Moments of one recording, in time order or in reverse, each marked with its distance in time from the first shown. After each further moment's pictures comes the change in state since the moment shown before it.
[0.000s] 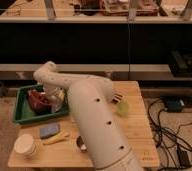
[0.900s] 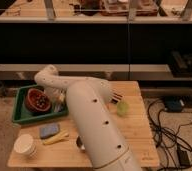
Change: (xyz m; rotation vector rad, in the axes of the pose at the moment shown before) arm -0.005 0.005 0.011 -0.022 -0.013 0.019
